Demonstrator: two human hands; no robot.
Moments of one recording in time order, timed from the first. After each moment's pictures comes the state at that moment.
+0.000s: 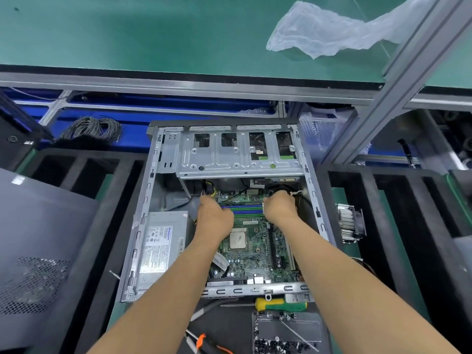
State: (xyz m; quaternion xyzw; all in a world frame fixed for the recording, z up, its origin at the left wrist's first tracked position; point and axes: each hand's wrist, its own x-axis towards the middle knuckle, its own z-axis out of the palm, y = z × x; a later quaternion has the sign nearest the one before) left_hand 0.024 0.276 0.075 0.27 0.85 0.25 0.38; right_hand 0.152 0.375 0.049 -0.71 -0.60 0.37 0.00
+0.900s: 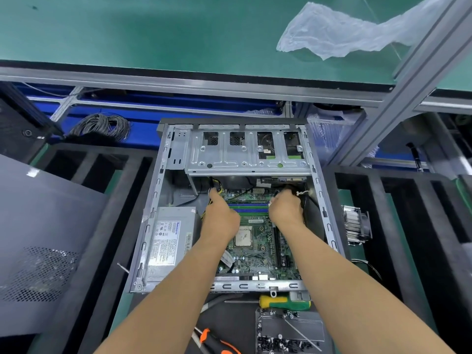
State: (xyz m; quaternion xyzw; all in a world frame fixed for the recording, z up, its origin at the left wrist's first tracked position) left_hand 0.031 0.266 0.084 0.32 0.84 0.25 0.35; right_hand 0.153 0.363 0.050 -0.72 -0.62 0.33 0.03
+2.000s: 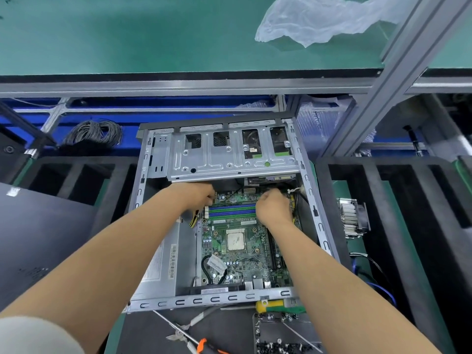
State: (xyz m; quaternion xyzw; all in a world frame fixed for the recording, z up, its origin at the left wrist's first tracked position) left_hand -0.061 0.341 0.076 0.66 0.65 -0.26 0.27; right_hand 0.150 0.359 0.049 -0.70 -0.59 0.40 0.08
